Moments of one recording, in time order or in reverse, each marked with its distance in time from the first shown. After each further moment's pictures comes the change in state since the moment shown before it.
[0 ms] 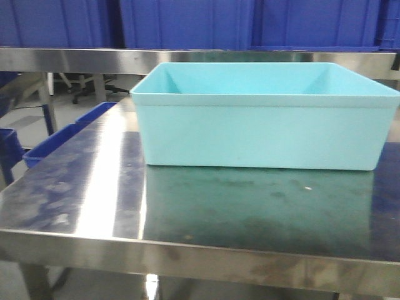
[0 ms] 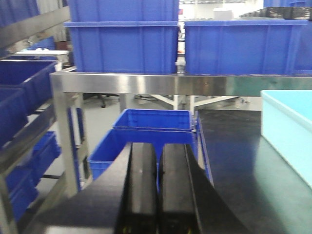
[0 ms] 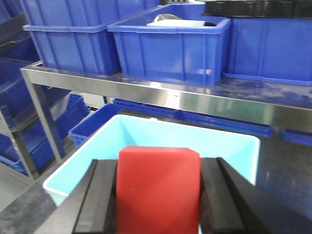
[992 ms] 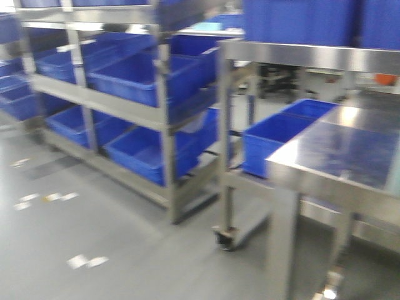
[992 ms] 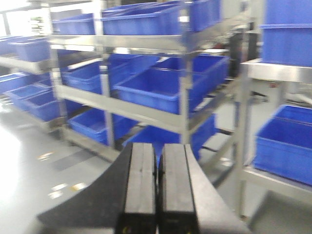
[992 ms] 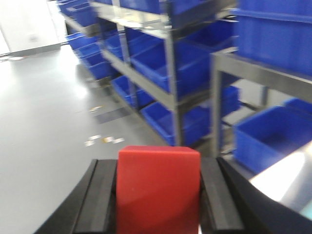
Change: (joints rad) left arm 0.000 0.000 0.000 0.000 0.000 0.000; right arm 0.000 0.000 0.000 0.000 0.000 0.000
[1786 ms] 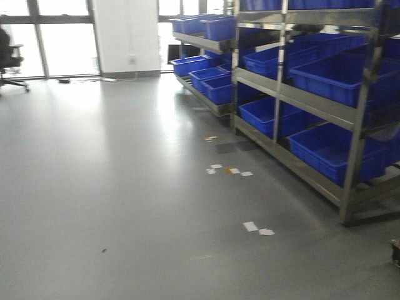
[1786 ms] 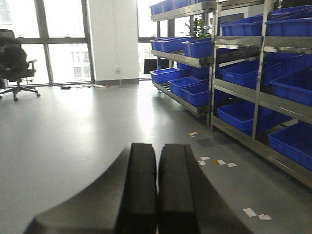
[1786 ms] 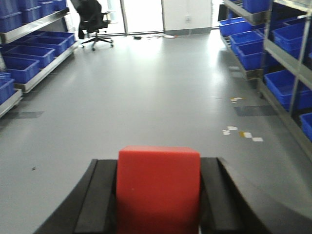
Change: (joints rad) left arm 0.000 0.000 0.000 0.000 0.000 0.000; right arm 0.000 0.002 0.000 0.000 0.000 0.000
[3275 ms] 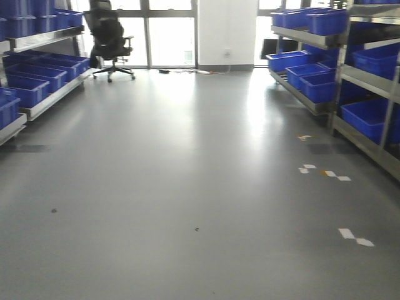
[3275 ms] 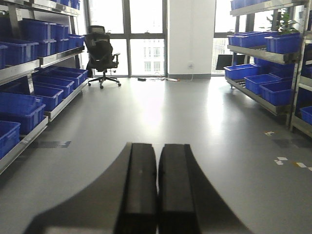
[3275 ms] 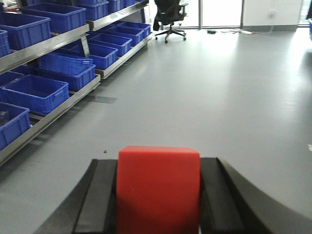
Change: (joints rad) left arm 0.000 0.000 0.000 0.000 0.000 0.000; right arm -0.002 0.000 0.000 0.000 0.000 0.000
